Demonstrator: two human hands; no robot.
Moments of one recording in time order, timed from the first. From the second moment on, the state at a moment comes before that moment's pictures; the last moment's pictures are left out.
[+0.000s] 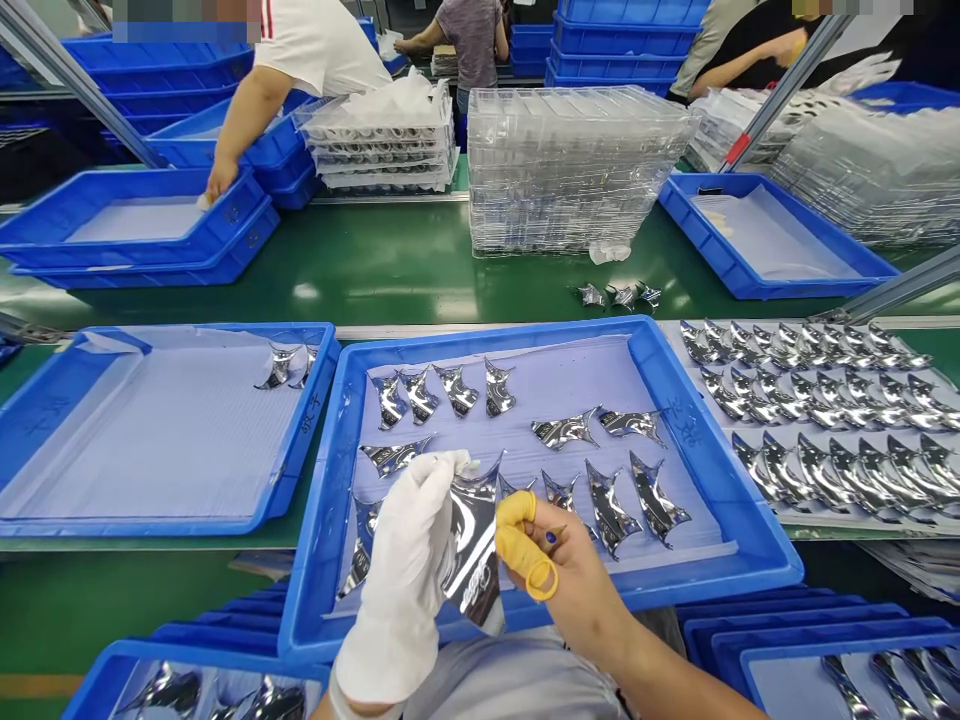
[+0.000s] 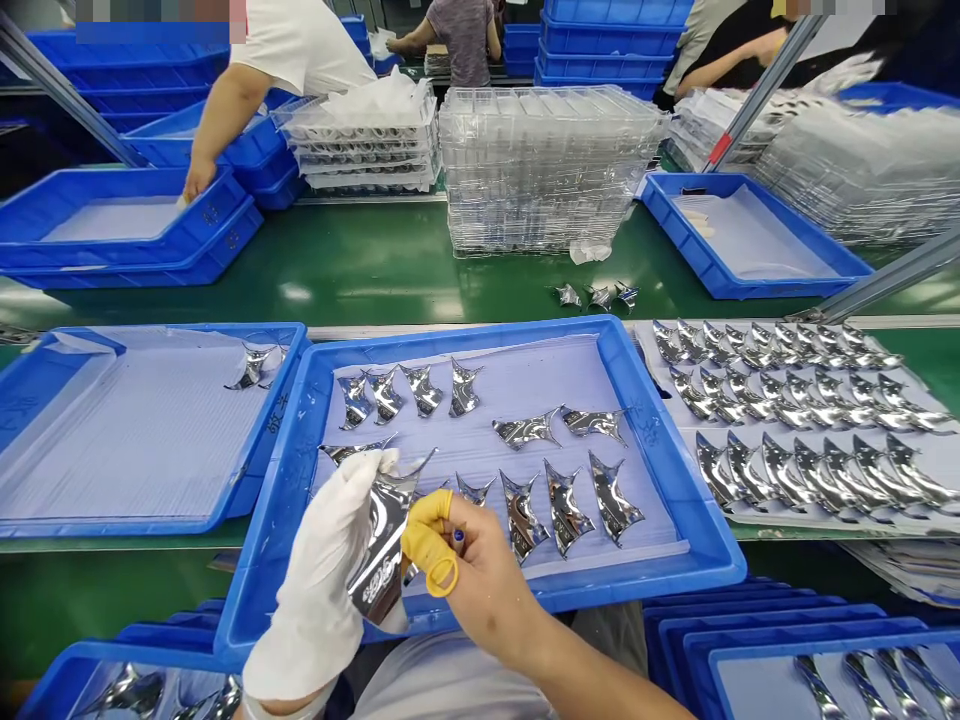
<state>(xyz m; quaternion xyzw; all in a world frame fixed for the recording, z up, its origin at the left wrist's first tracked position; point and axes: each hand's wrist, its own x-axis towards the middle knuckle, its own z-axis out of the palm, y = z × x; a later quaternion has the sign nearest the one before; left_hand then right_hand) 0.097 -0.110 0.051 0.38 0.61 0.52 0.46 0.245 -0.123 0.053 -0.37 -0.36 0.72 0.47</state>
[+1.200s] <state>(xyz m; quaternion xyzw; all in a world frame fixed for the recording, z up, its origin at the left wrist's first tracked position) 0.086 -0.105 0.061 0.36 0.61 0.54 0.46 0.248 -0.123 0.049 -0.39 -0.52 0.61 0.45</state>
